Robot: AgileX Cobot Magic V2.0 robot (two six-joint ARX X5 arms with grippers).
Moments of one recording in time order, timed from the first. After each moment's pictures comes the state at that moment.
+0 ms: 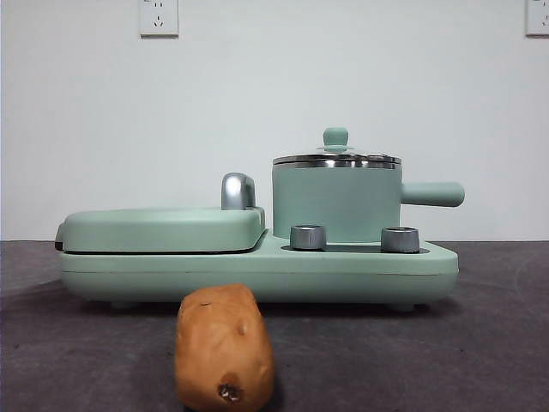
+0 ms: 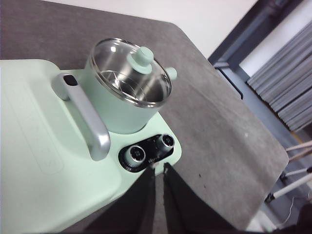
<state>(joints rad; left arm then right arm) -0.26 0.90 0.93 -0.44 0.63 -0.27 0.03 0.62 0.91 -0.67 -0.73 0.19</state>
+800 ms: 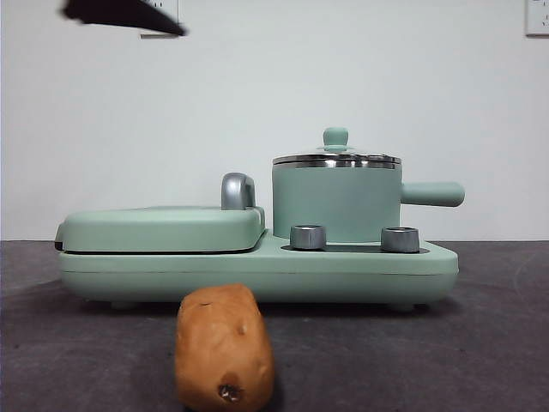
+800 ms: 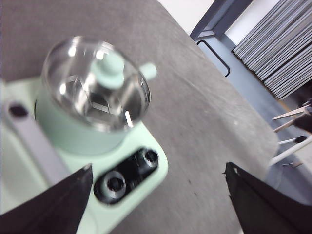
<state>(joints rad) -0.44 1.29 1.26 -0.45 0.56 -0.24 0.03 0.62 0.91 -0.76 -0.73 0.19</state>
